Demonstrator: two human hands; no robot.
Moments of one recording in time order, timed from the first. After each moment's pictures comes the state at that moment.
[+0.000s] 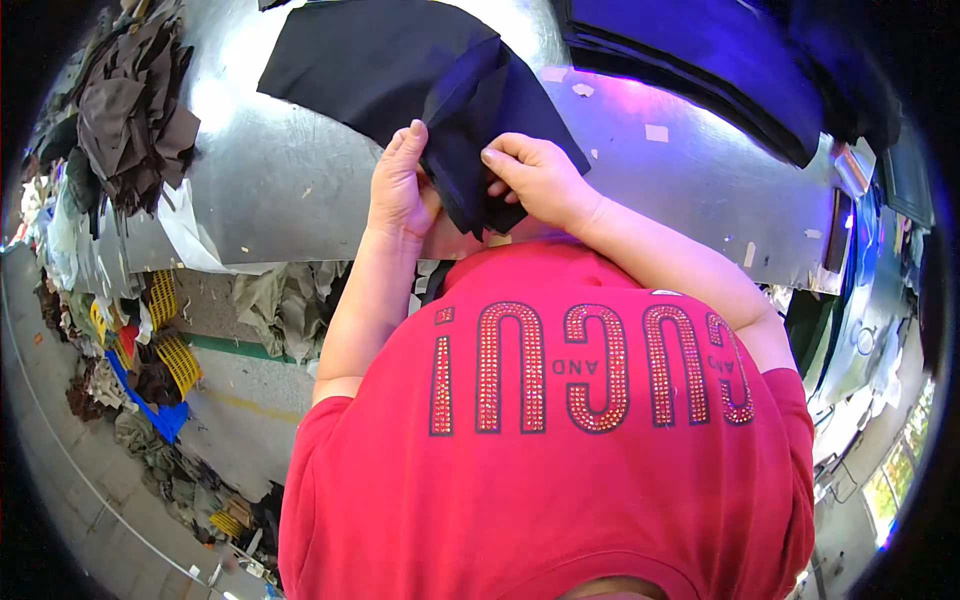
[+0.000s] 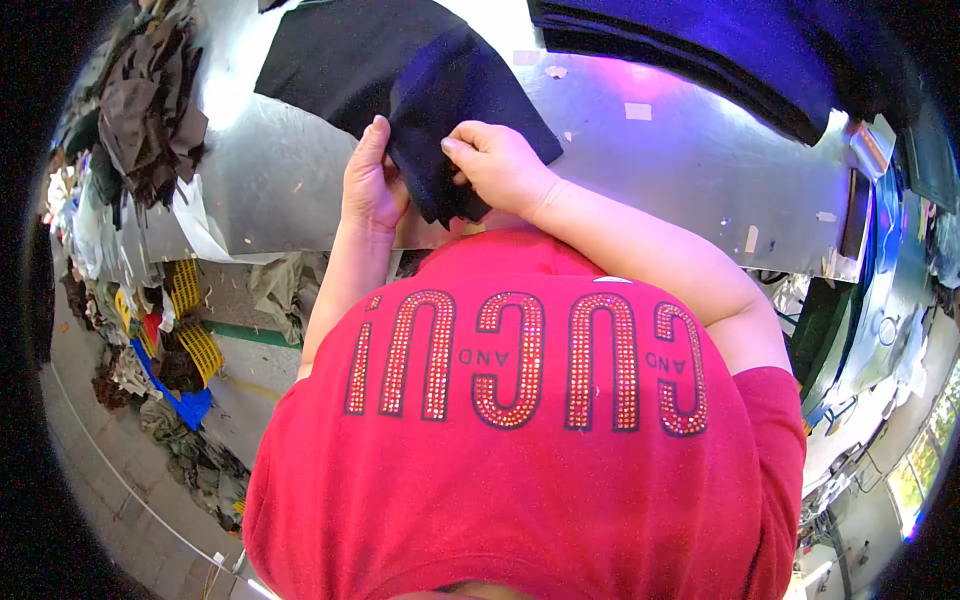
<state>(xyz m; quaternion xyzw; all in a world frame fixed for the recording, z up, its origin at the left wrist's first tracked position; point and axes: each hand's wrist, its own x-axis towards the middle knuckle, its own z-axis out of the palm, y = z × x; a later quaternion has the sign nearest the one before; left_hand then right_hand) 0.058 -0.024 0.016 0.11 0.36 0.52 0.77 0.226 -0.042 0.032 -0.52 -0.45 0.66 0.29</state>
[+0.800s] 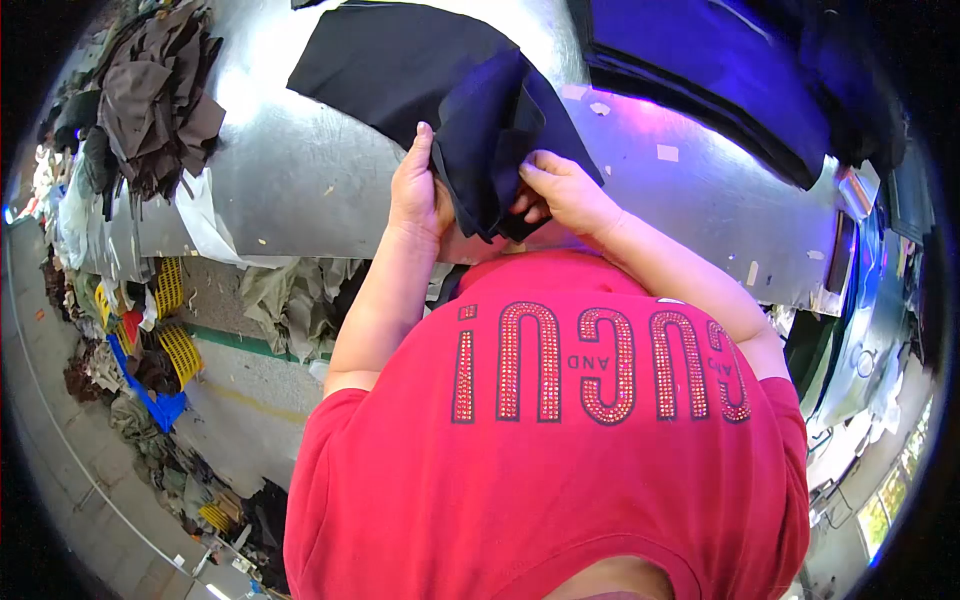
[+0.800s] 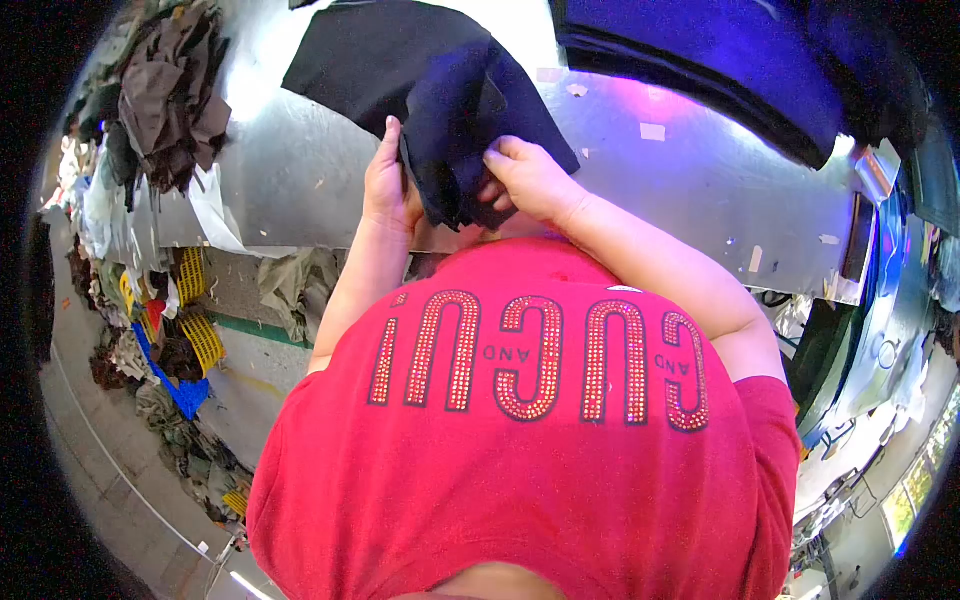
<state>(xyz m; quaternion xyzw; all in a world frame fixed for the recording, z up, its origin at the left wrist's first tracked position) 0.060 -0.018 0.017 0.03 0.33 0.50 0.81 0.240 -0.044 0.013 -0.49 -0.36 0.75 0.25</state>
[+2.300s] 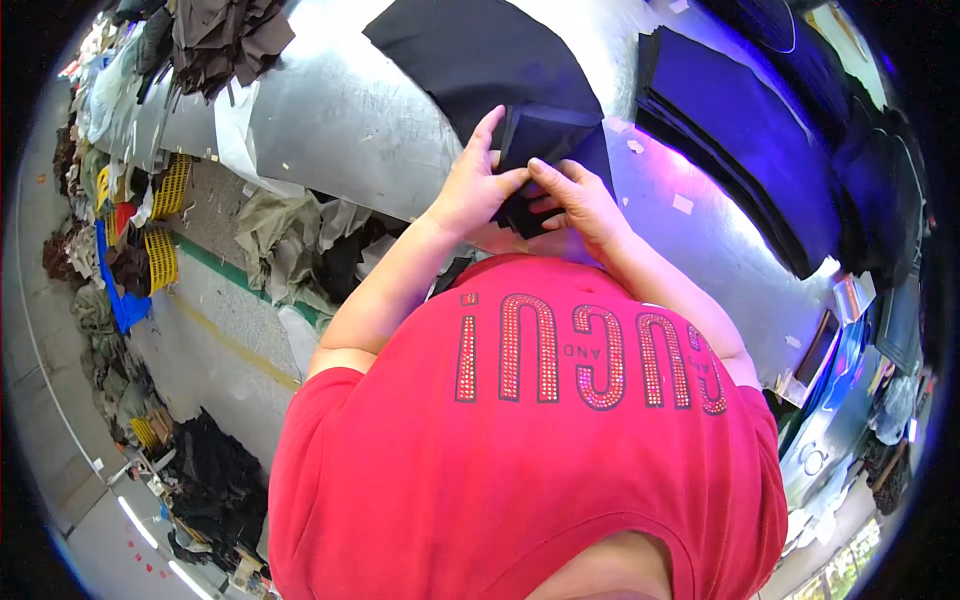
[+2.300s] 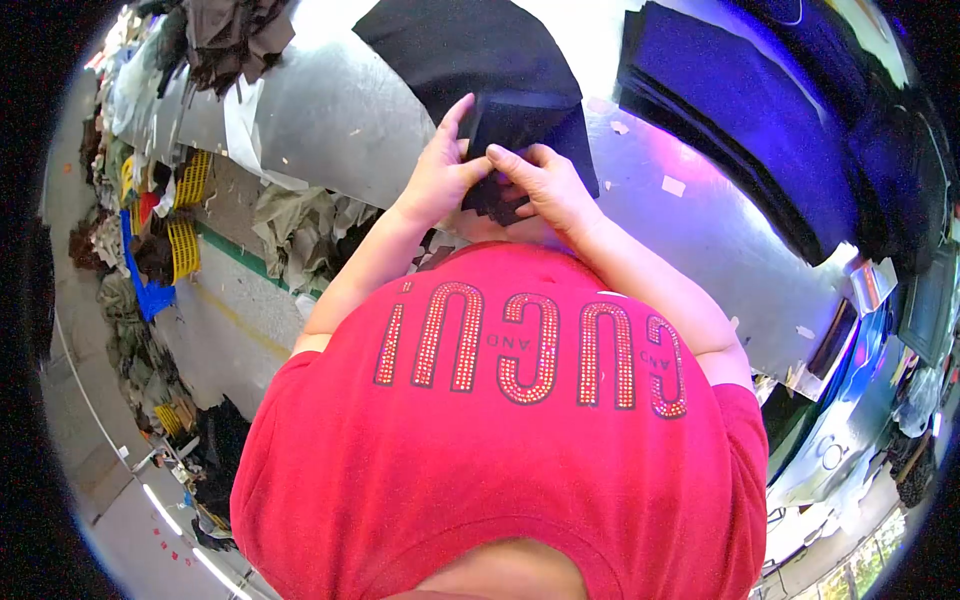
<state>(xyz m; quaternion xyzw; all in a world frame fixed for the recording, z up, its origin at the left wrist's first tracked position) 0.072 -0.049 0.032 0.46 0.55 0.38 0.59 0.237 -0.036 0.051 -0.51 -0.36 0.75 0.20</state>
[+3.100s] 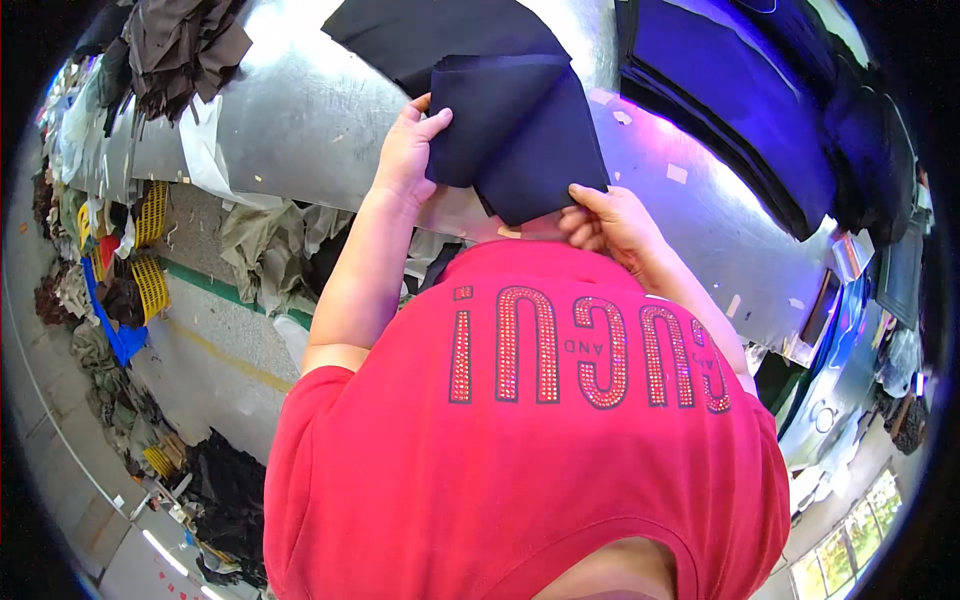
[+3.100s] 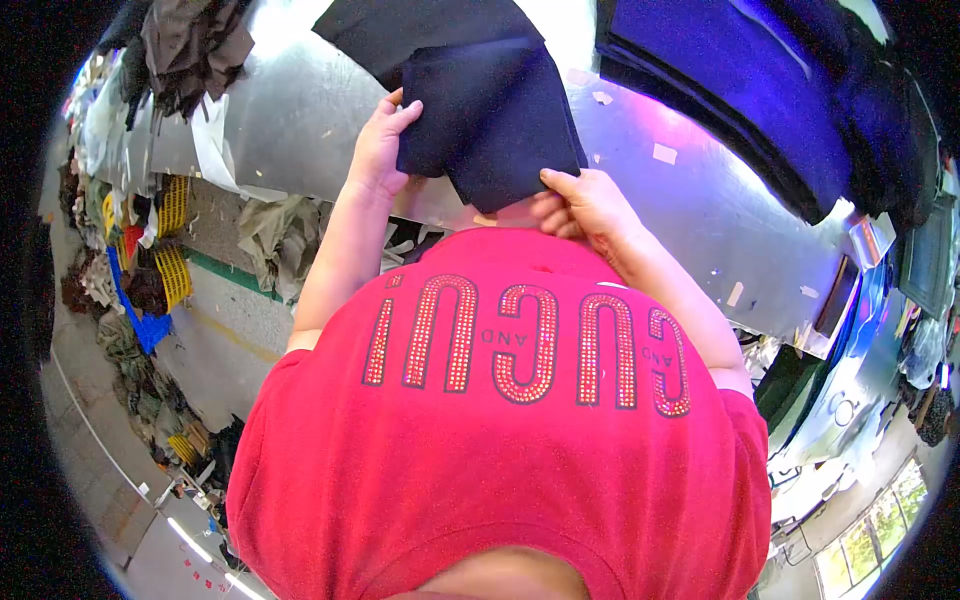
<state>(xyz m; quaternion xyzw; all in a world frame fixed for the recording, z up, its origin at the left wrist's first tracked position) 0.037 -0.019 0.012 0.16 0.49 0.53 0.67 0.287 -0.062 0.041 -0.58 -0.23 0.77 0.16</state>
